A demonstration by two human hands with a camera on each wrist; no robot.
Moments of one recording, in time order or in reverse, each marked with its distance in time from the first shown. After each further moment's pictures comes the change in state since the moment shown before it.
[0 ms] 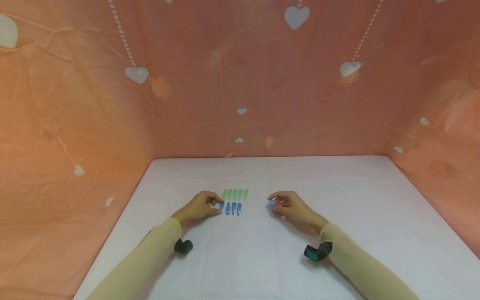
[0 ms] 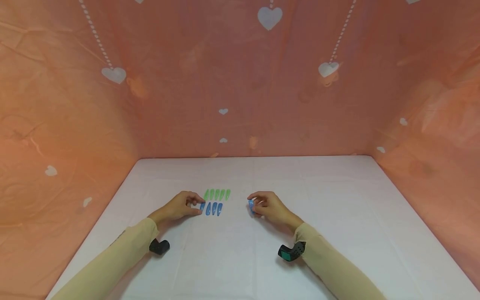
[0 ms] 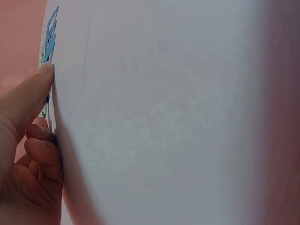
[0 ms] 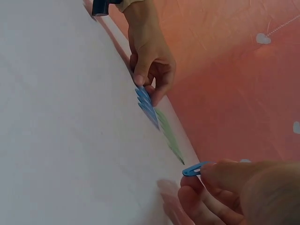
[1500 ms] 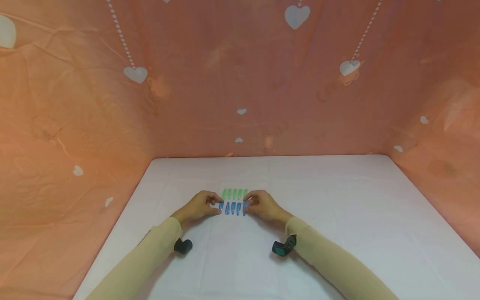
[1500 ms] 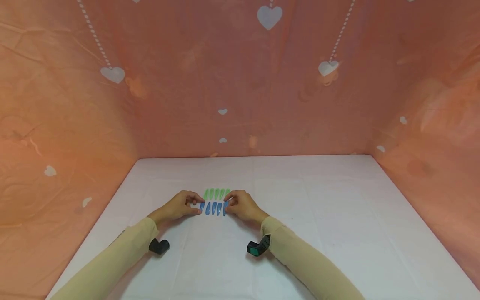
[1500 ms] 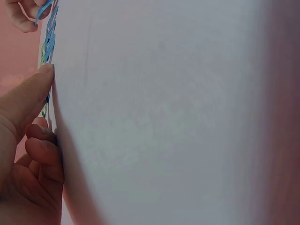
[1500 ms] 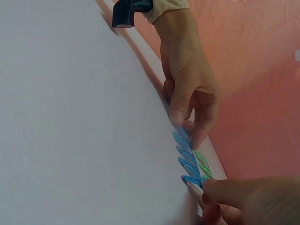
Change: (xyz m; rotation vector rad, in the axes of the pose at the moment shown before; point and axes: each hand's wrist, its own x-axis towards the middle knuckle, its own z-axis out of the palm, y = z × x) left_hand 0.000 0.001 -0.001 0.003 -0.008 -0.002; right_hand 0.057 -0.012 0.062 -0.105 0.035 0.137
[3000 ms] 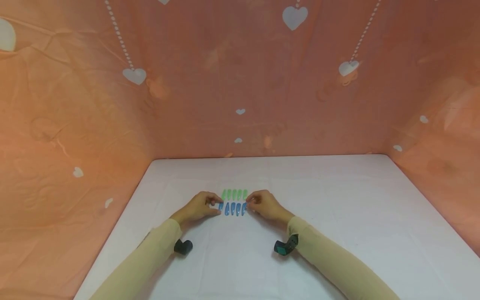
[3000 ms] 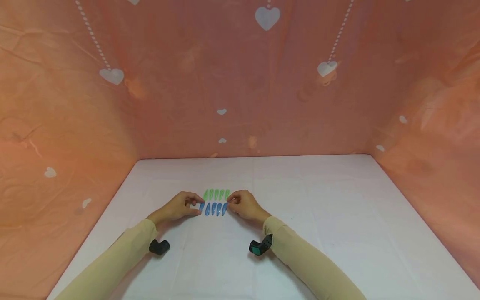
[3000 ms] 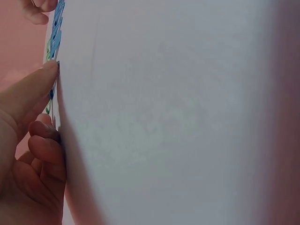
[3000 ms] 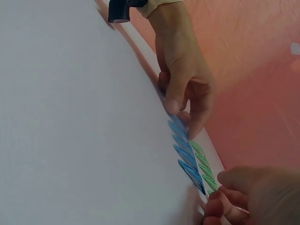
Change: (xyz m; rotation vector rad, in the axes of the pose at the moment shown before) left_hand 0.000 0.001 -0.002 -0.009 -0.010 -0.027; right_hand 0.002 0.003 -0.003 -0.017 0.050 0.075
